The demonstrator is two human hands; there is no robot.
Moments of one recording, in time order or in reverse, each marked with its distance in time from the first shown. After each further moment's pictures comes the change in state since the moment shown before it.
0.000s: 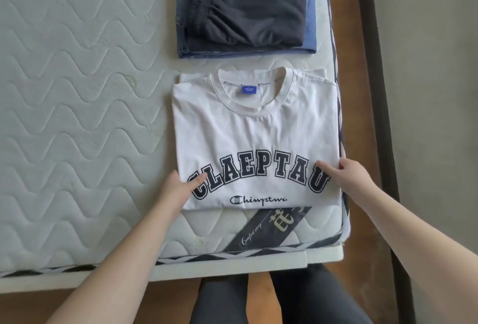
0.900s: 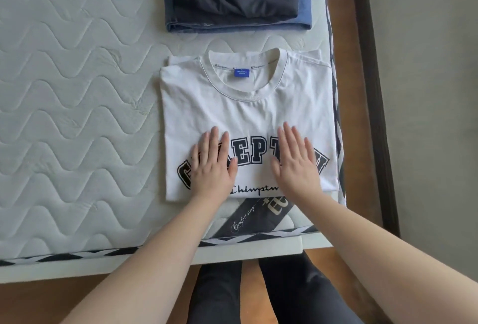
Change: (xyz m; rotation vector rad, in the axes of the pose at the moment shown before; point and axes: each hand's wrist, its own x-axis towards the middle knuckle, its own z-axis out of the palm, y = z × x) left_hand -0.024 -0.024 0.092 1.145 0.222 0.759; right_hand -0.041 -0.028 0.105 -0.420 0.416 -0.666
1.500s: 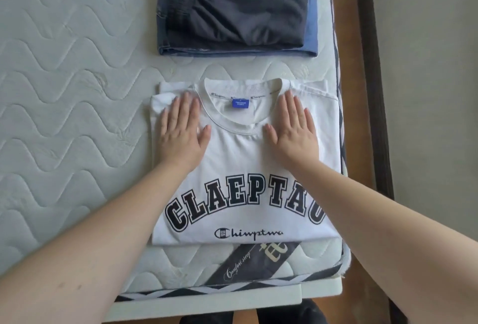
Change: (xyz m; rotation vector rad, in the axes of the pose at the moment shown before) left_hand 0.145 -0.062 -0.028 0.060 0.051 -0.038; right_hand 0.150 0.018 -0.014 -0.071 -0.008 0.052
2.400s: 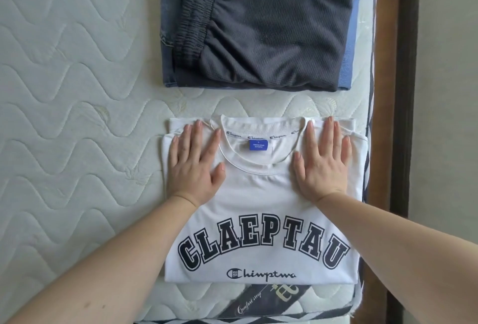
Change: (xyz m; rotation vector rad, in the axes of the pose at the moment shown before) left_hand 0.022 -0.014 0.017 0.035 -0.045 0.102; right_hand 0.034 0.027 0.014 -0.067 -0.066 0.062
